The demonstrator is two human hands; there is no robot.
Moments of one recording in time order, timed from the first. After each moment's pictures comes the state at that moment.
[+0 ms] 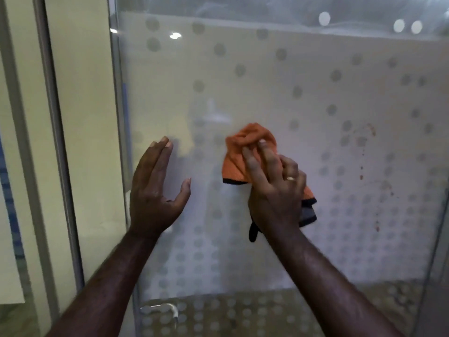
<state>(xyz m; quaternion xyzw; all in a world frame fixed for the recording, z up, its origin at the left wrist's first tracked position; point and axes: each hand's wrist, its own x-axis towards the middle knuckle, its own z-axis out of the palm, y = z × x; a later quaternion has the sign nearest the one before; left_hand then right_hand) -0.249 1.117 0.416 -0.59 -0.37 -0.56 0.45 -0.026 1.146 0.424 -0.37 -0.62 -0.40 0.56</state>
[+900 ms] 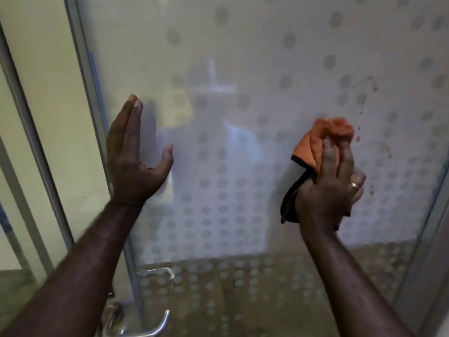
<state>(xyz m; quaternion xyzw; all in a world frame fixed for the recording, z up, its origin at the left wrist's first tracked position) -0.250 1.120 0.415 -0.58 -0.37 -0.56 0.47 0.052 1.164 0.367 -0.56 -0.48 -0.22 0.64</state>
